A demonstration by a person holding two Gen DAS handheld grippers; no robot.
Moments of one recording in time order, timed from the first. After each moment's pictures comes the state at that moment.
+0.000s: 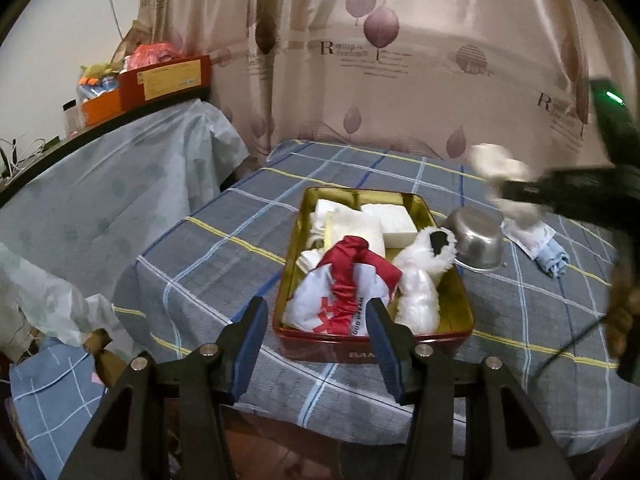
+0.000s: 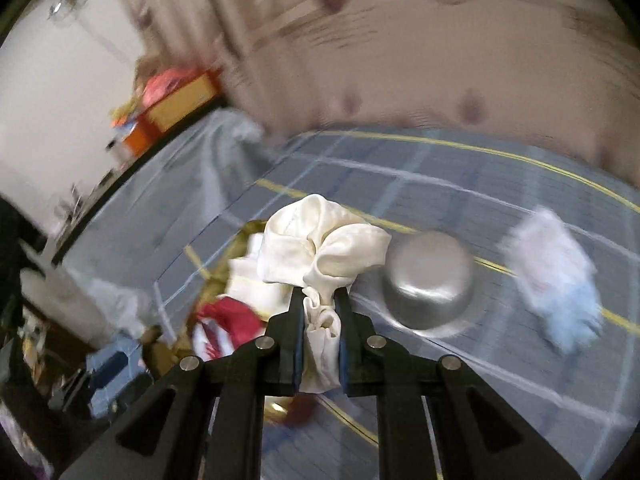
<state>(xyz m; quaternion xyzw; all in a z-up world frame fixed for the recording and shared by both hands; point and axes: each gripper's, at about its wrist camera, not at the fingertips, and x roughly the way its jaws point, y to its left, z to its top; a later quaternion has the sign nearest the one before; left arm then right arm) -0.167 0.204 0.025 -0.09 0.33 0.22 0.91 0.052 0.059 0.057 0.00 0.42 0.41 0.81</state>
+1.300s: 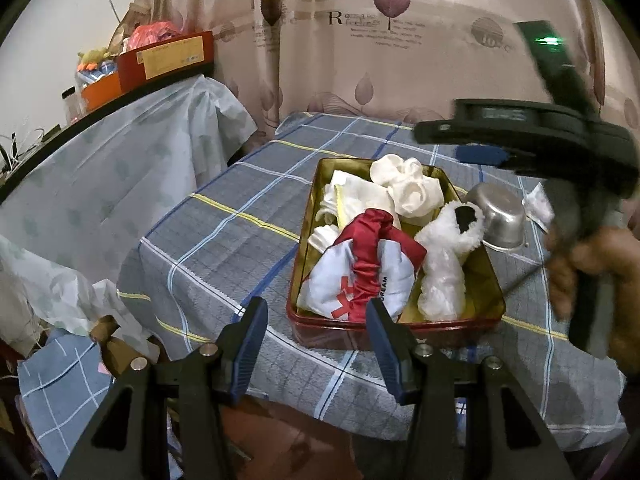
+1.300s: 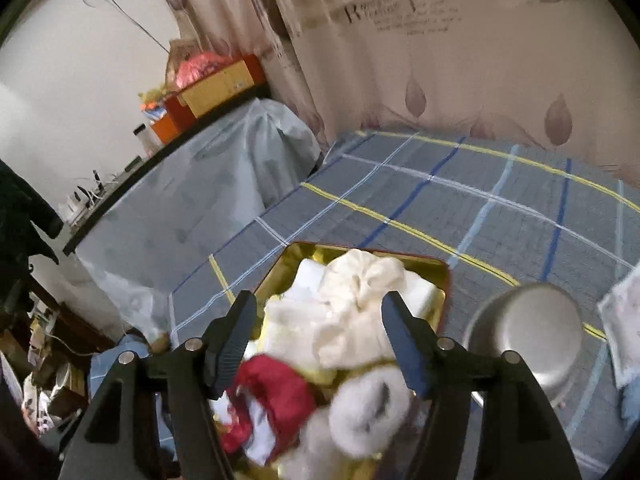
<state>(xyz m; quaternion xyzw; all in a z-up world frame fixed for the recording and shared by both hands) -0.156 0.218 0.010 -0.09 0.38 0.23 0.89 0.066 0.131 0.036 0.01 0.39 0.47 0.79</state>
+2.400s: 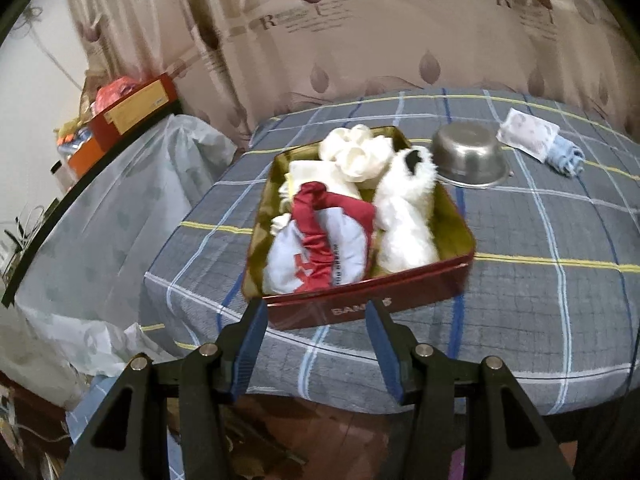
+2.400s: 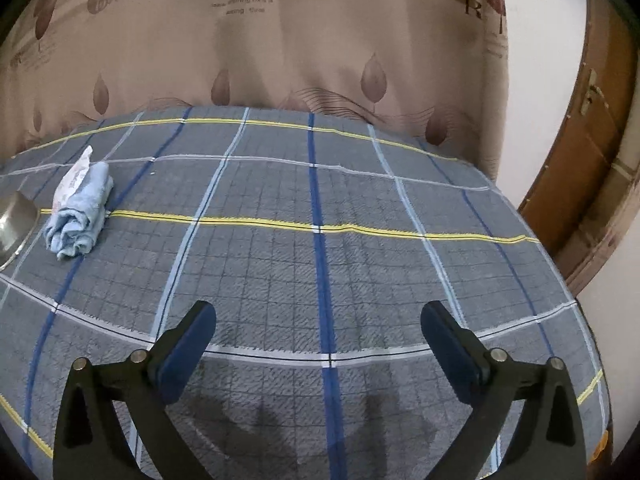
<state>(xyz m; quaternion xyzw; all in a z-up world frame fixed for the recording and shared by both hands) -0.143 0.151 -0.007 0.05 0.41 0.22 0.88 0.079 -0.259 -0.052 -0.06 0.38 -0.05 0.92</state>
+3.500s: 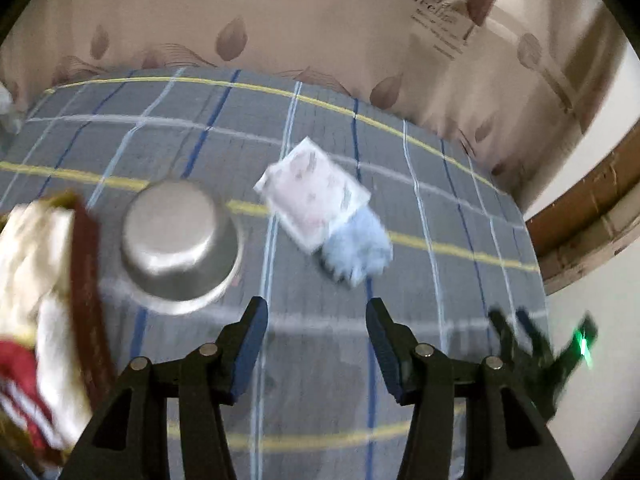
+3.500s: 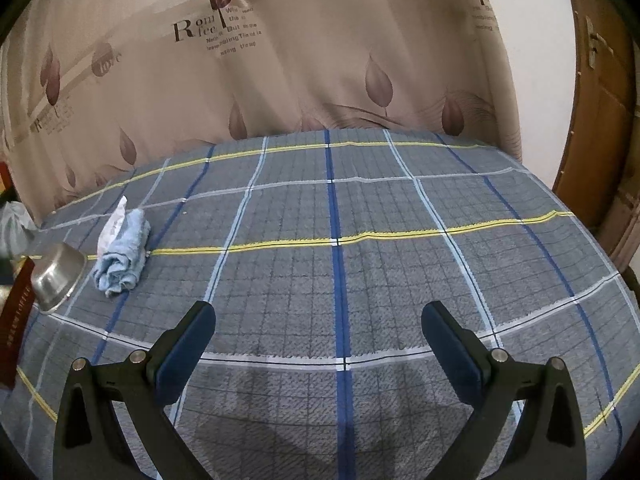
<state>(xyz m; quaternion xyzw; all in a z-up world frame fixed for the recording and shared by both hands) 0.106 0.046 0.027 -0.16 0.51 -0.09 0.84 0.066 -0.291 -0.045 0.05 0.35 0.02 0.93</state>
